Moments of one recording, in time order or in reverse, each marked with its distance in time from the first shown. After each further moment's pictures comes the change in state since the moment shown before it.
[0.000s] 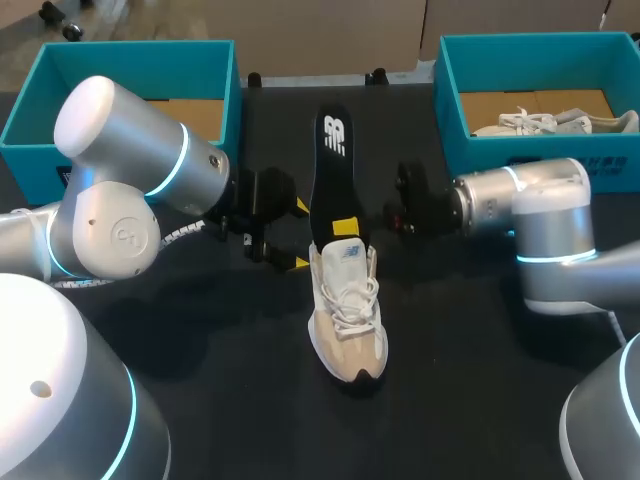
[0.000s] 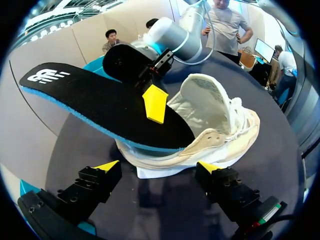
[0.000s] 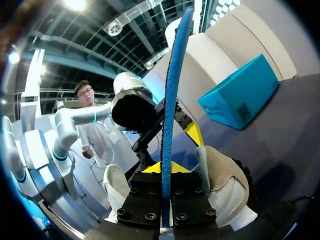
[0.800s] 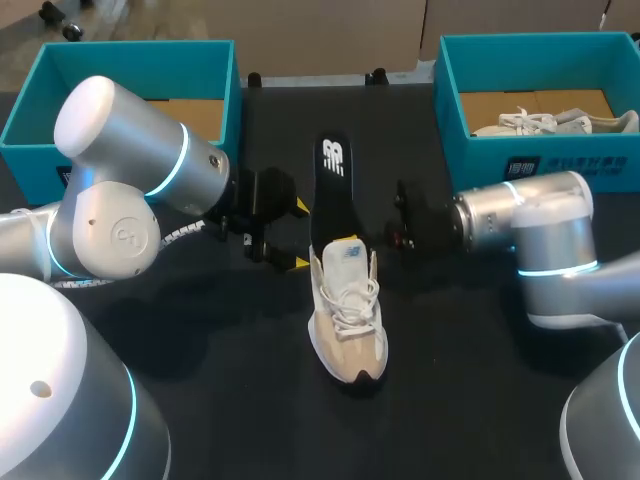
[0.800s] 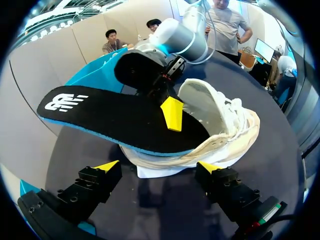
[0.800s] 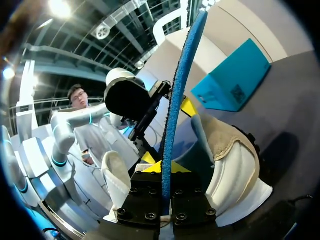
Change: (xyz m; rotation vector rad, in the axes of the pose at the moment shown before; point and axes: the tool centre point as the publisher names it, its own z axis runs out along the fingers) left arm 0.000 0.000 0.000 0.000 0.000 0.000; right arm 0.002 -0.031 0.002 0.015 -0.033 0.100
